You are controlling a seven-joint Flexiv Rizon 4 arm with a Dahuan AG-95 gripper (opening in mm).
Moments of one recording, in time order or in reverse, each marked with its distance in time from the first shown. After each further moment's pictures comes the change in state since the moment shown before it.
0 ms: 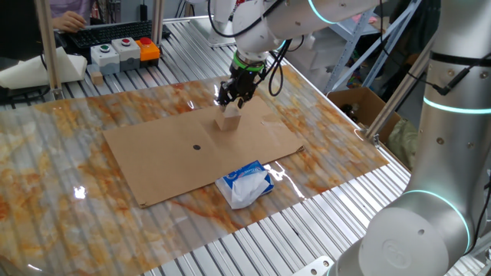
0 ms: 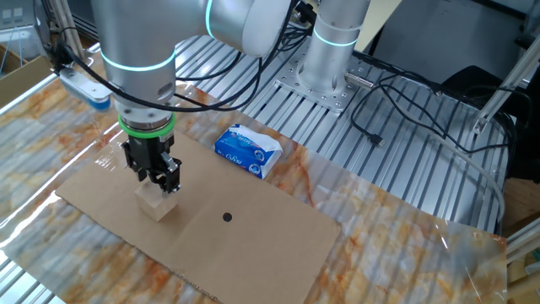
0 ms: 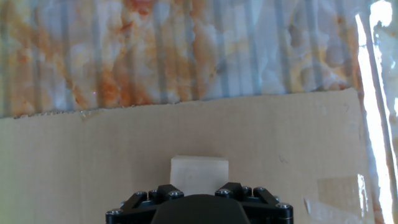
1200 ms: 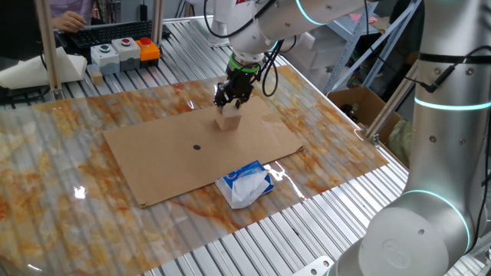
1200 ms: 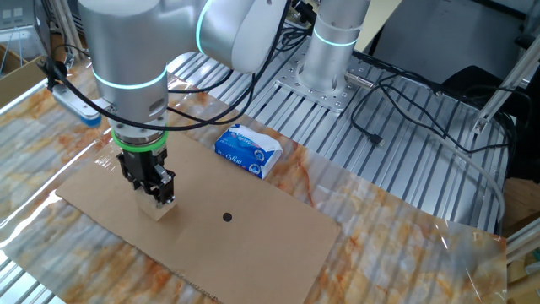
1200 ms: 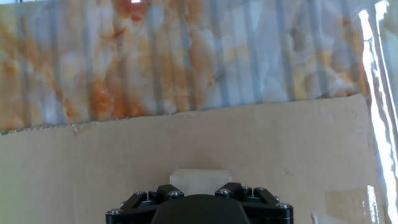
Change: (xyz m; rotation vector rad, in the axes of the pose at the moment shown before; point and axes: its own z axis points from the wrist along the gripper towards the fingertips) arm -0.012 -0.003 0.022 0.002 0.011 0.018
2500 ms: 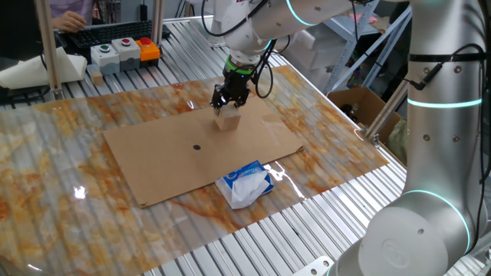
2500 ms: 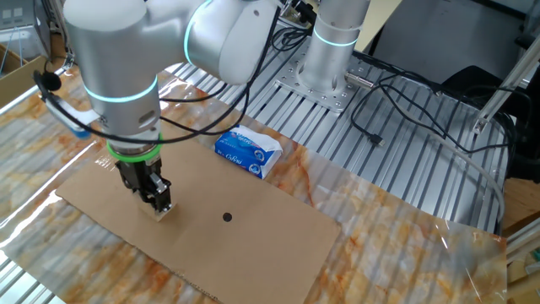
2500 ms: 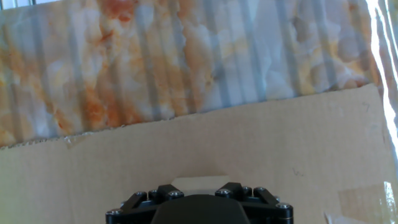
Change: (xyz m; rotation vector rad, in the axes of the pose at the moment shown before) arm -0.002 0.005 0.015 -0.023 0.044 0.063
